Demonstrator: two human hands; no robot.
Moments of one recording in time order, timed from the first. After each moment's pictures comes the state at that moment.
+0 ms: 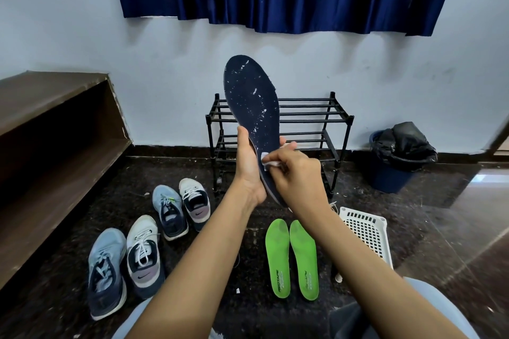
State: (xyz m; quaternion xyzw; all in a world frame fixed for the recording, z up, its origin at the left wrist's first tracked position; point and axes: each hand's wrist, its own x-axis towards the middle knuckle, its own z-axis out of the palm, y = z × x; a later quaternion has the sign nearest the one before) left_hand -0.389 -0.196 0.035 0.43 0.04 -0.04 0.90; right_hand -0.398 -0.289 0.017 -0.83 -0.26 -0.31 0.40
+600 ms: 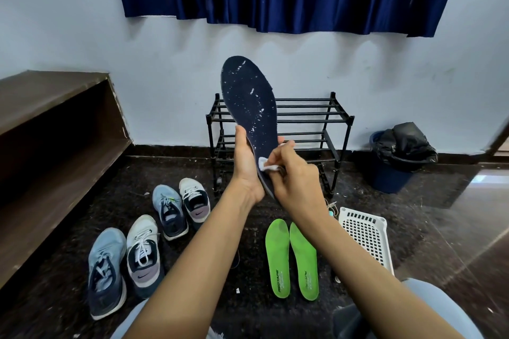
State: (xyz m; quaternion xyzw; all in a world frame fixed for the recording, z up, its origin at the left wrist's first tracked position) left_hand -0.387 -0.193 0.033 0.41 0.03 -0.01 0.91; right_hand -0.402 -0.289 0.008 -0.82 -0.28 -0.29 0.41
